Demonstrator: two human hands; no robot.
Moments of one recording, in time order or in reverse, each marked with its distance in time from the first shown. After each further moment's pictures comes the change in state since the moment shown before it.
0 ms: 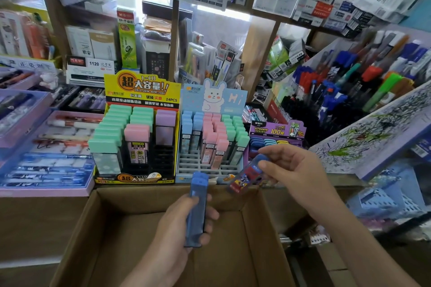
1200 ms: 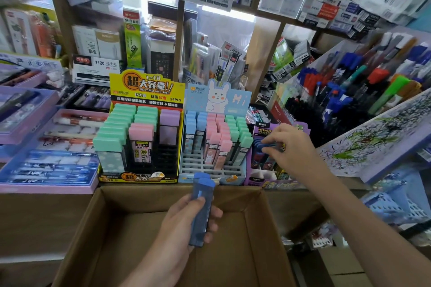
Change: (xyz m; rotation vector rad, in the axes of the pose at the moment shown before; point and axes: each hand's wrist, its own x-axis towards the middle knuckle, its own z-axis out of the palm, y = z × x) left_hand 0.001 0.001 0.000 0.057 0.012 0.053; right_hand 0.067 0.013 -0.014 -0.835 0.025 -0.331
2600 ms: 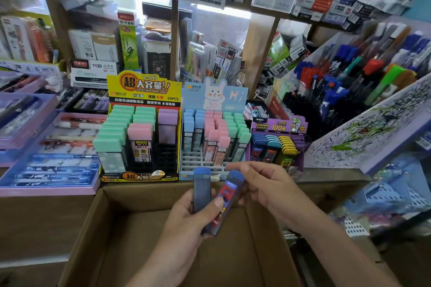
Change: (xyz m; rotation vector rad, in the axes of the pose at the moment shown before) left_hand 0.000 -0.013 0.001 0.066 -0.021 0.065; right_hand -0.072 -0.065 0.024 1.229 -0.342 0.416
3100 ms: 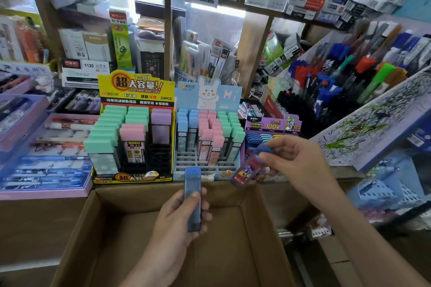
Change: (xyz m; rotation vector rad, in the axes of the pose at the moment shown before) left_hand 0.001 0.004 -0.003 -0.042 0.089 -0.002; right_hand 0.000 -0.030 -0.046 -0.385 0.381 -0.250
